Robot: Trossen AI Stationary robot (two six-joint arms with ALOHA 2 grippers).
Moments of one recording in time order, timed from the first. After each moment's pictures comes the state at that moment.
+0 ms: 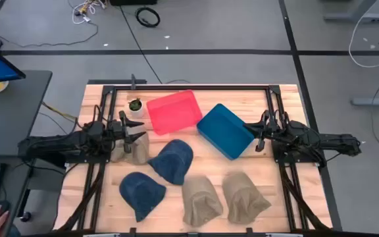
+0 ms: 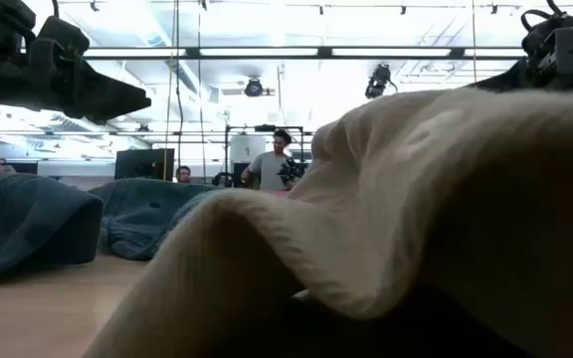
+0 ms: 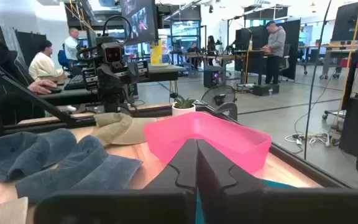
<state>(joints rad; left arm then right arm) 0.15 0.16 0.01 0.16 -0.11 0.06 -0.05 0.01 0.02 0.04 0.23 0.02</state>
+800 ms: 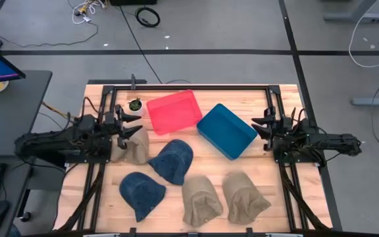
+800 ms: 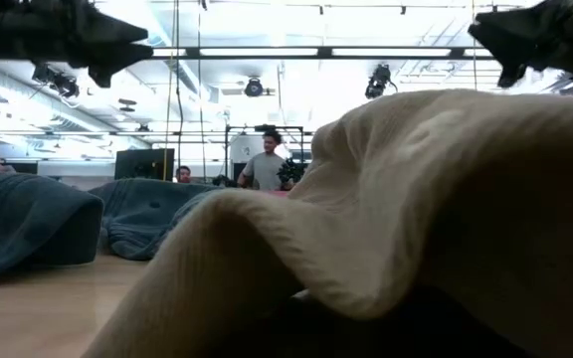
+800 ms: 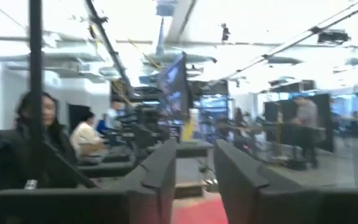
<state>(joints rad) 0.13 0.27 0.22 0.15 -0.11 -0.04 -0.05 0.02 0.04 0.38 0.07 -0.01</state>
